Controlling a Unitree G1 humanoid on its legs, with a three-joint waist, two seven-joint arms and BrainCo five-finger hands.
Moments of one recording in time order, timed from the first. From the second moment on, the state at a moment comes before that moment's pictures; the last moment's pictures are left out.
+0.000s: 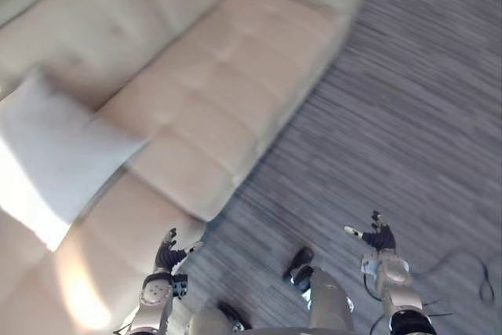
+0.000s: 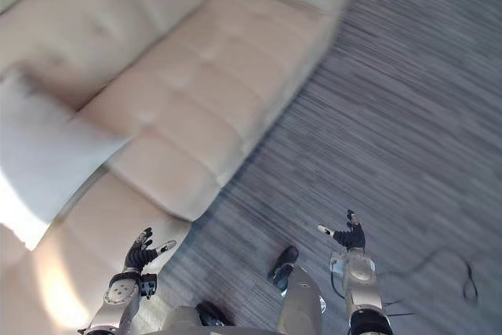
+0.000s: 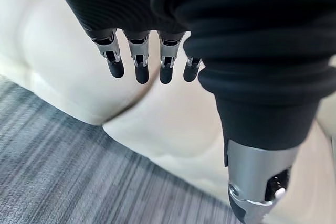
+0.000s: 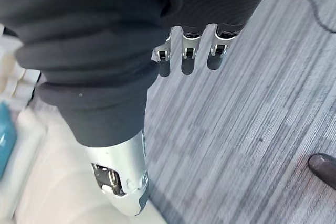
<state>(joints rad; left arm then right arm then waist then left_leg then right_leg) 0.06 0.17 0.03 0.64 -0.03 -0.11 0.11 -0.03 -0.19 -0.20 0.66 -0.01 -0.09 -0.14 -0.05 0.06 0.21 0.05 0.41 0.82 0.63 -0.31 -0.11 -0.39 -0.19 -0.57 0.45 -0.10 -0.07</state>
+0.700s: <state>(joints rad) 0.15 0.14 -0.04 0.59 -0.03 -0.09 0.11 -0.04 -0.13 -0.20 0.76 -0.01 -0.06 -0.20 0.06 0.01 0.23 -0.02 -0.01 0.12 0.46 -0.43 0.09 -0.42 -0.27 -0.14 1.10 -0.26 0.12</state>
